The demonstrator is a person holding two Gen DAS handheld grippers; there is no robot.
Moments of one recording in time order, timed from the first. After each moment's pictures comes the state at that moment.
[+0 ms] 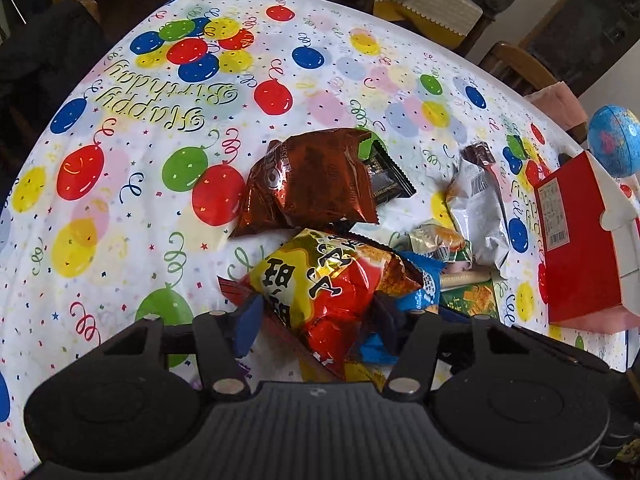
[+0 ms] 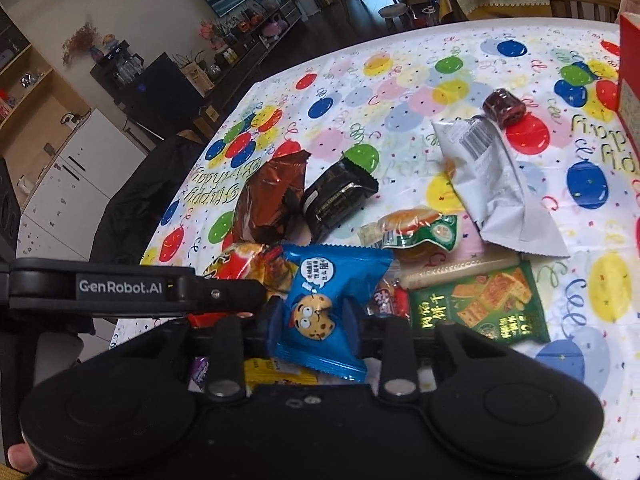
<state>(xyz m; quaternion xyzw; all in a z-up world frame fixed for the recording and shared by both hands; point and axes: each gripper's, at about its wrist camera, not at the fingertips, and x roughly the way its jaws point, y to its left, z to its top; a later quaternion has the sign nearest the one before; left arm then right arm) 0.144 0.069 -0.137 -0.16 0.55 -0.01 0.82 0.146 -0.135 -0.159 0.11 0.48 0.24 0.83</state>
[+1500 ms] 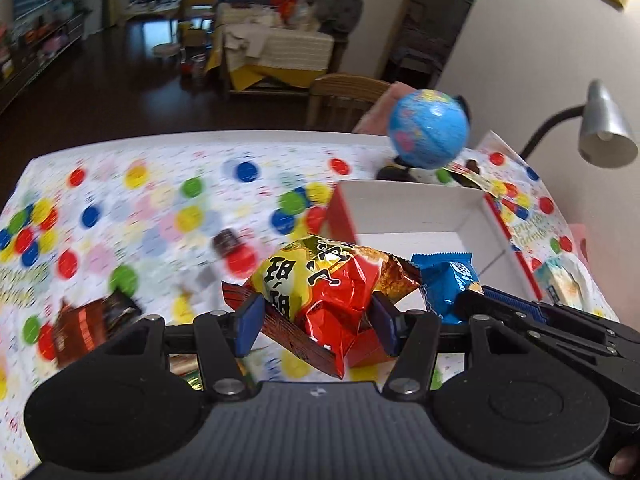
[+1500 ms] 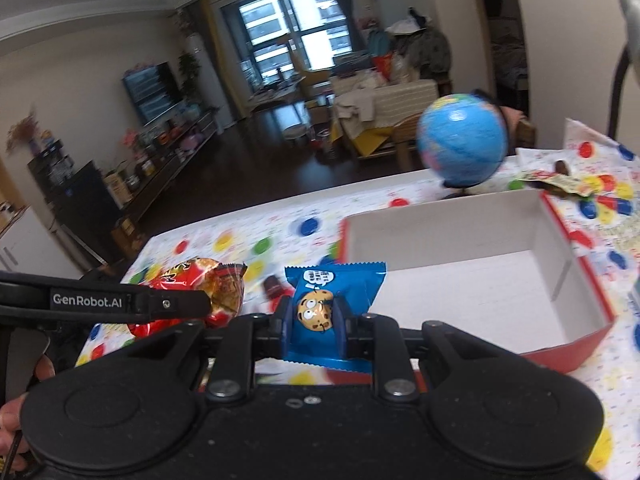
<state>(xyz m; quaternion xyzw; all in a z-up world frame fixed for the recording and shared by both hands) 0.156 -0.160 0.002 -0.05 0.44 -0.15 0.88 0.110 -0.346 -0.009 0.10 0.34 0.08 0.93</state>
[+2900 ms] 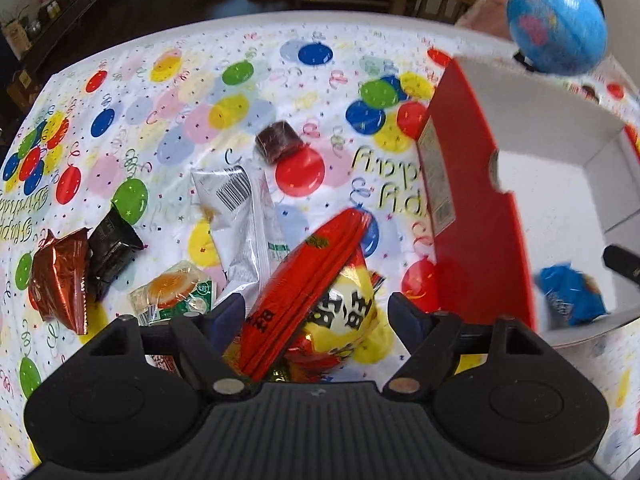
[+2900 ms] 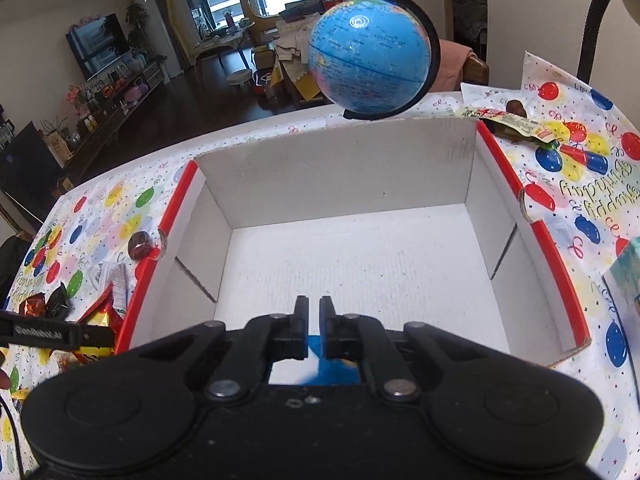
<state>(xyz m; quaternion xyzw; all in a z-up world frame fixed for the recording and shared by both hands) 0.218 -0.174 -0.124 0.00 0.57 -0.03 0.82 0.176 -0.427 -0.093 0.07 0.43 0.03 0.90</state>
